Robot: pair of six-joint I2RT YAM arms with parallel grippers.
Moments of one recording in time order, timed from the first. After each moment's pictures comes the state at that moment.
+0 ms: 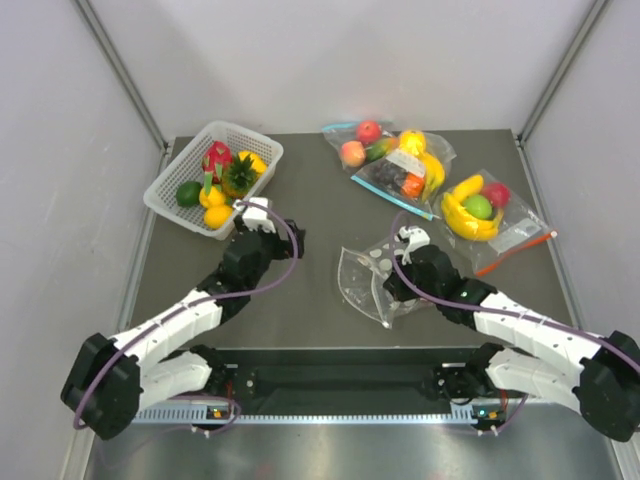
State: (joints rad) left arm -0.55 1.06 0.51 0.34 -0.26 -0.31; right arm 0.72 0.99 0.49 -0.17 0.04 0.46
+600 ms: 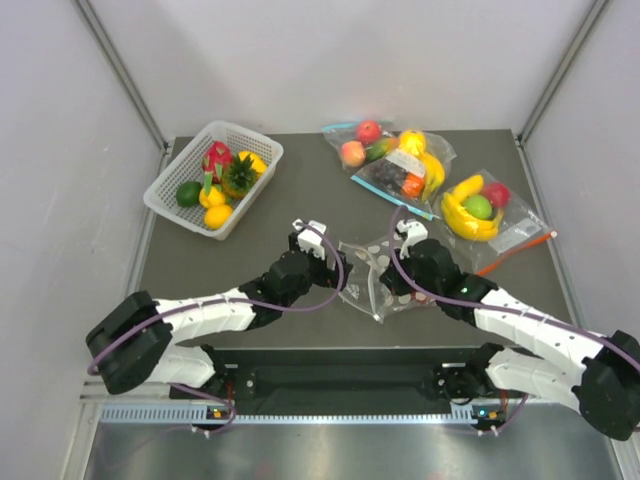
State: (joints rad) left arm -0.91 1.30 0.53 0.46 -0.28 -0.32; right arm 0.72 1.01 0.55 -0.15 0.01 0.44
